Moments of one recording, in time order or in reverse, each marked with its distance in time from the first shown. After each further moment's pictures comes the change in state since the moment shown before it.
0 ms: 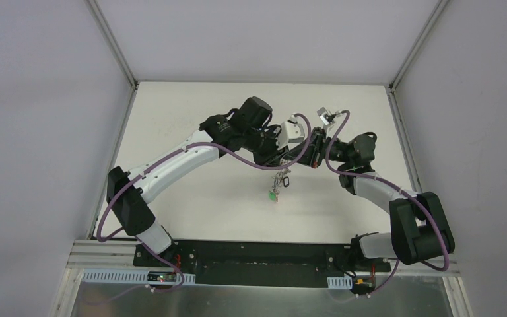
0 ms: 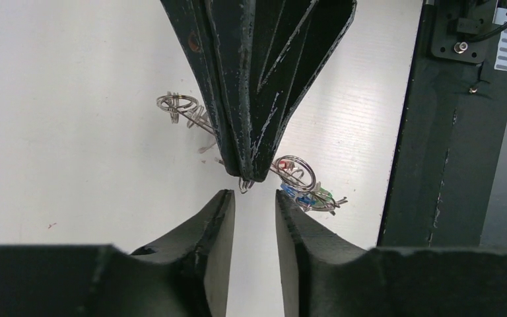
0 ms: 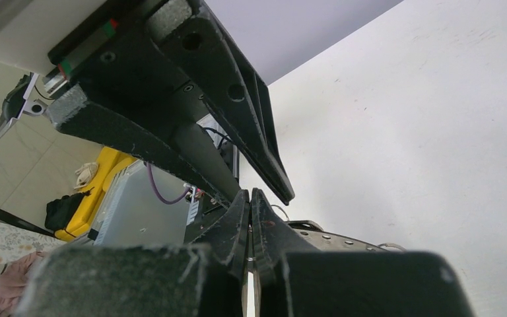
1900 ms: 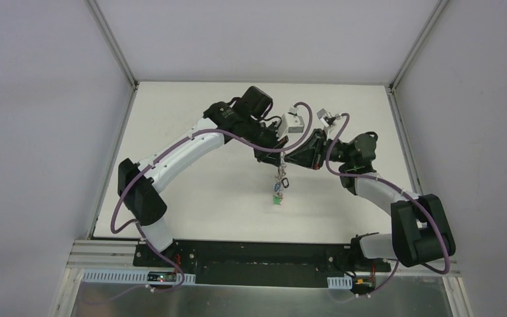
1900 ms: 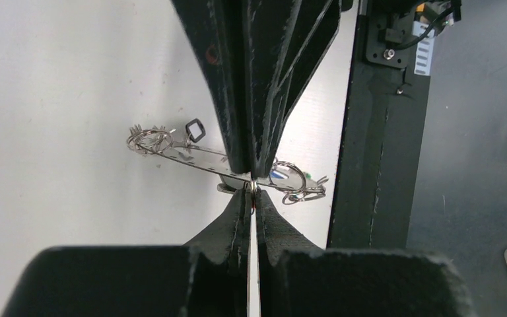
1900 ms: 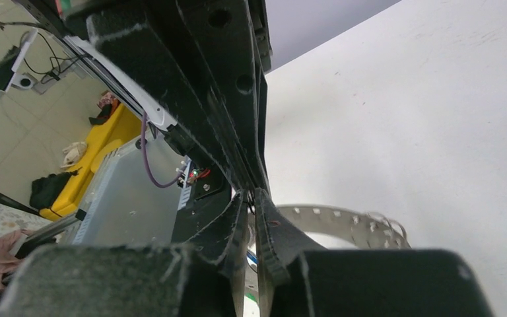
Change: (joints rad) left arm 0.072 0.091 0.106 -0.081 0.222 -0.067; right arm -0.008 -0.007 0.001 -0.021 -0.054 -0.064
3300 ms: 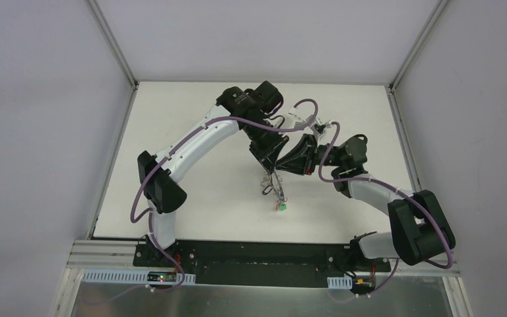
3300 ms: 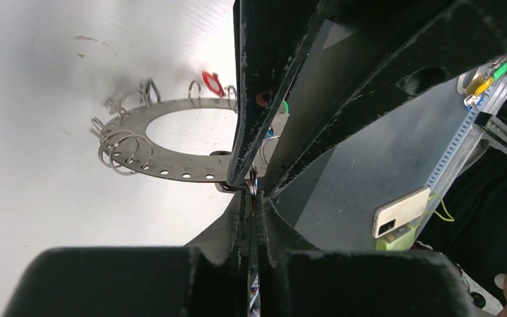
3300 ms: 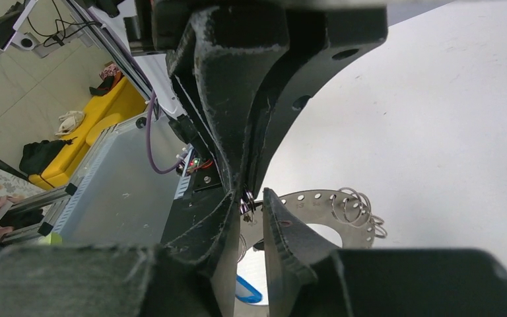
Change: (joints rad) left arm -0.027 0.210 0.397 -0.536 -0.103 -0.208; right arm 0.111 0.012 -0.013 0.035 0.019 -0.108
